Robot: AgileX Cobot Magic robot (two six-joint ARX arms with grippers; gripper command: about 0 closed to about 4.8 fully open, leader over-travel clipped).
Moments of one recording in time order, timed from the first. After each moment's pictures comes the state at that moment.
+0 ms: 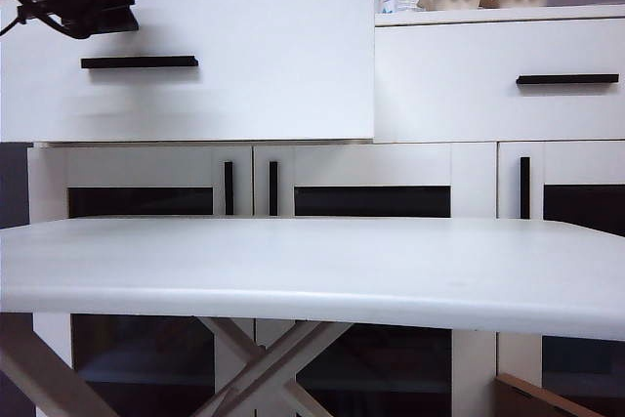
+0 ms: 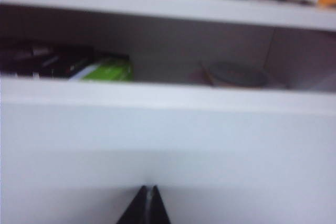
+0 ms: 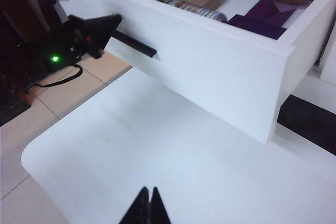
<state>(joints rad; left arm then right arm) -0.13 1.61 1.15 0.52 0.04 -0.08 0.51 1.29 1.74 -0.83 -0.24 0.10</state>
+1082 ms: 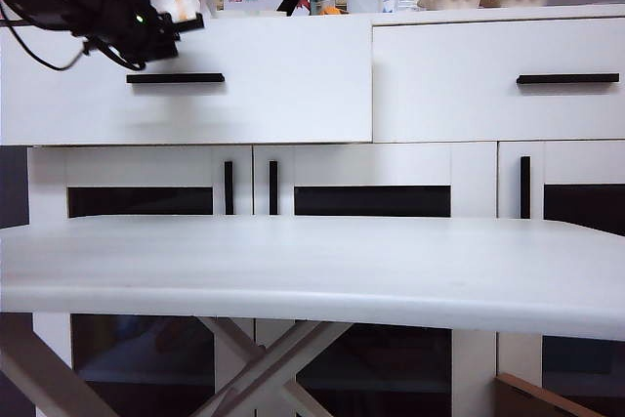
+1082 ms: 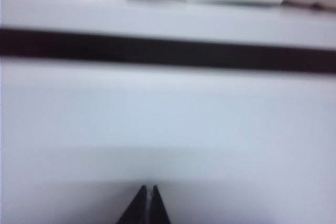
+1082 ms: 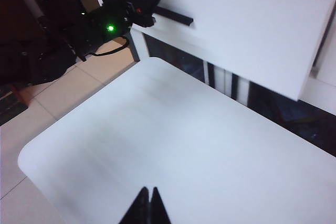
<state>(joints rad) -0.13 2.02 1.67 0.43 0.06 -0.08 0.51 1.29 1.74 -0.83 -0.23 0.10</state>
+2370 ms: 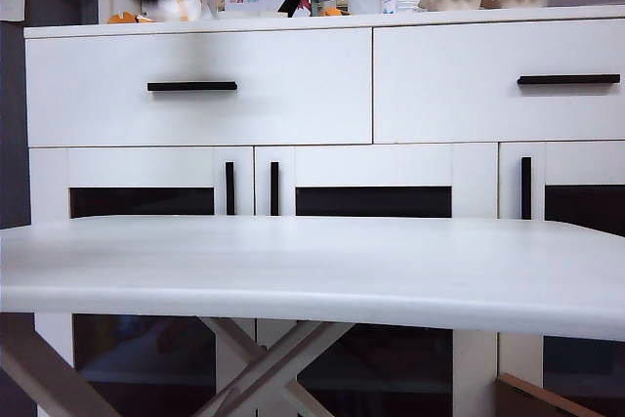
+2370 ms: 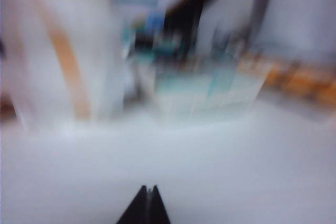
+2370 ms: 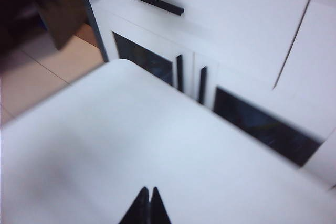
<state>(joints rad) -0.13 2.12 2.14 0.16 0.11 -0.09 0.51 1.29 1.74 -0.81 -0.12 -0.01</state>
